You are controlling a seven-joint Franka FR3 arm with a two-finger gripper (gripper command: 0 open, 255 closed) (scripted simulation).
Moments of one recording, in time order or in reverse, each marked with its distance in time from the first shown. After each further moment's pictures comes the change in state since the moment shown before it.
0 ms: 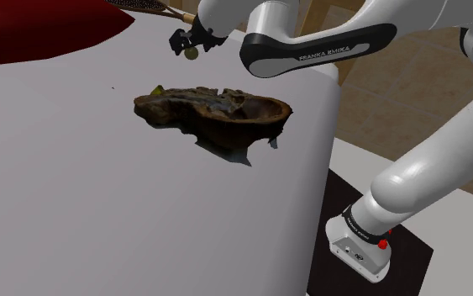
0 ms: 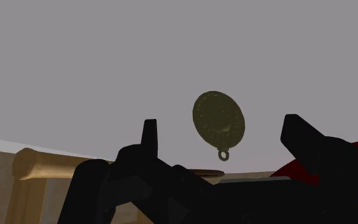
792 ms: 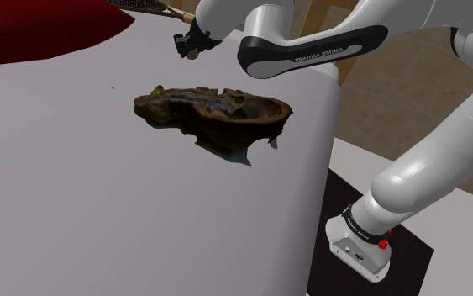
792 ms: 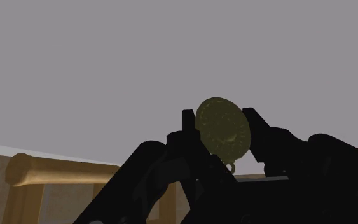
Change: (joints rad) arm -0.001 0.042 0.001 0.020 -0.050 0.003 0.029
